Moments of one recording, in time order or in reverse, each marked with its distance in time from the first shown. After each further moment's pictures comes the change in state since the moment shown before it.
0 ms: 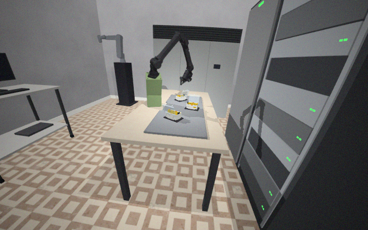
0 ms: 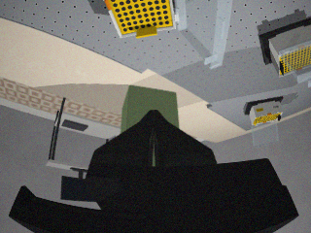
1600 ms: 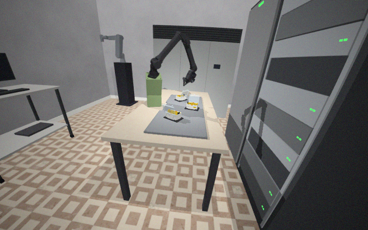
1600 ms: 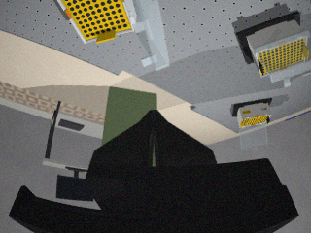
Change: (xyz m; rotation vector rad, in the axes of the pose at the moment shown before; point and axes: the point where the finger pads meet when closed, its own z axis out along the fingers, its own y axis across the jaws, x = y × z) arm -0.003 -0.062 0.000 -0.007 -0.003 -0.009
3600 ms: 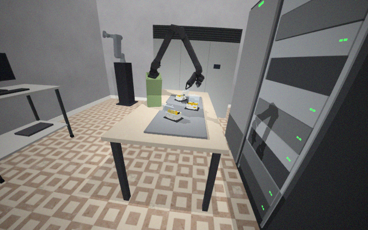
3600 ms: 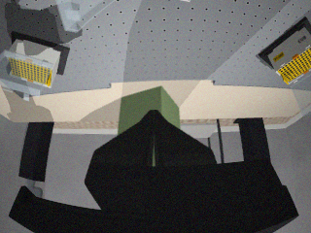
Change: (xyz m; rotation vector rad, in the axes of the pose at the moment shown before) arm 0.093 -0.192 0.050 -0.400 -0.002 0.672
